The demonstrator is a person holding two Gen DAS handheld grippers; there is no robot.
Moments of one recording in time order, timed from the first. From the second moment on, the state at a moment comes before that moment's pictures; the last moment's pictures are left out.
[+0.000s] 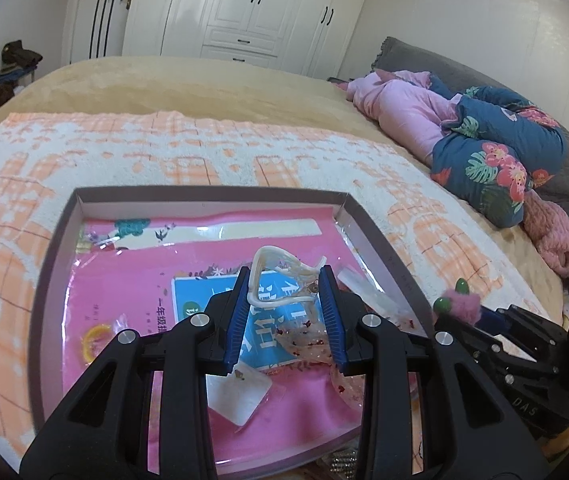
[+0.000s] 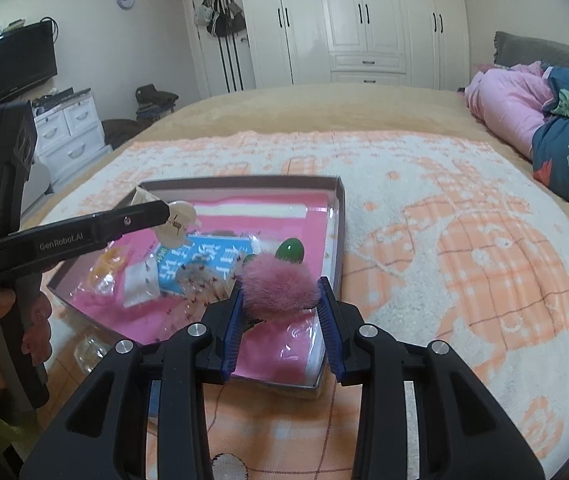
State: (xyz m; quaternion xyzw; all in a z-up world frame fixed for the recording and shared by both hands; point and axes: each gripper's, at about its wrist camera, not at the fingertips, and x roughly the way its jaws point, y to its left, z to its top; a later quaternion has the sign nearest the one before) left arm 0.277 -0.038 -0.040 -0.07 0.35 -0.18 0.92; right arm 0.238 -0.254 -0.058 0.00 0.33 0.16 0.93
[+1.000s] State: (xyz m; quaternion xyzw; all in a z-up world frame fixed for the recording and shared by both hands) left arm 0.271 -0.031 -0.049 -0.07 0.37 -0.16 0.91; right arm 0.212 -0.255 -0.048 0.01 0.32 0.15 0.94
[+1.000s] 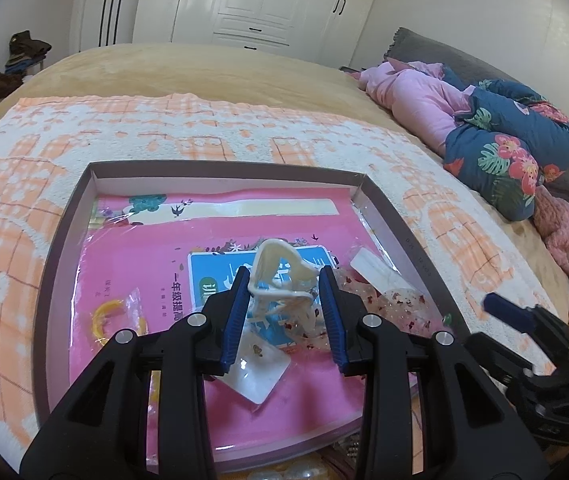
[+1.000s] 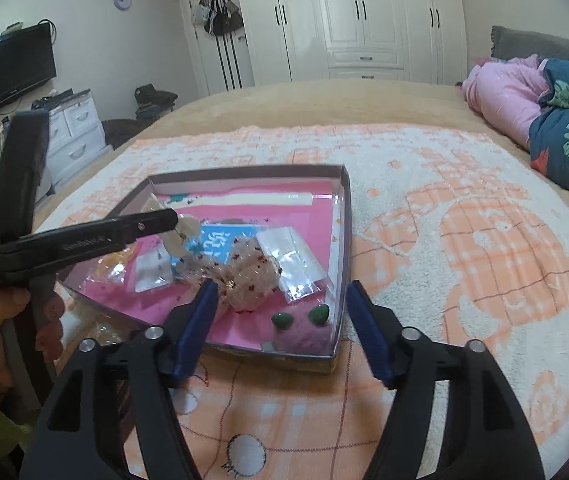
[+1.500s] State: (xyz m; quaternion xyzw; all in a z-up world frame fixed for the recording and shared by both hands) left arm 0.233 -0.012 -0.006 -0.09 0.31 -0.15 0.93; right arm 0.172 -0.266 -0.005 0.01 0.24 0.14 0.96
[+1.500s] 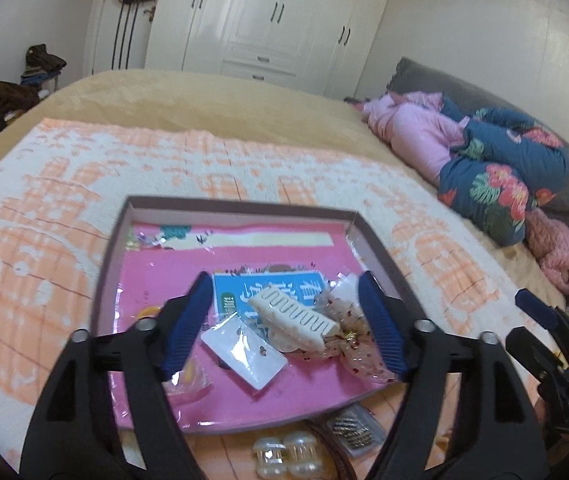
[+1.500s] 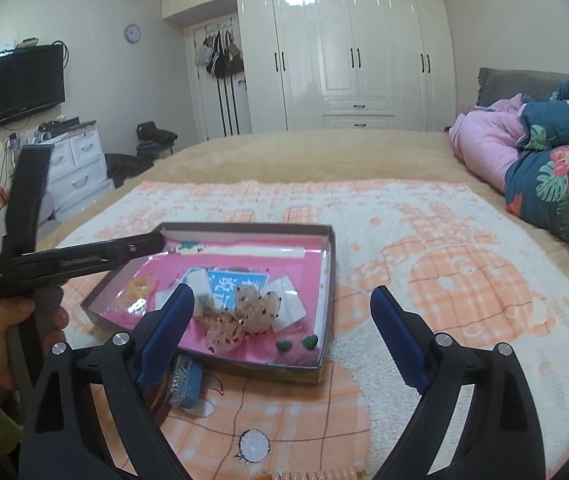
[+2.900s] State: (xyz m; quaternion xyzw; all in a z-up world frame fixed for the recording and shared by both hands) left arm 0.116 0.004 0.008 -0.08 0.29 -0.15 0.94; right arm 0.101 -0.281 0.014 -0.01 0.21 0.15 0.97
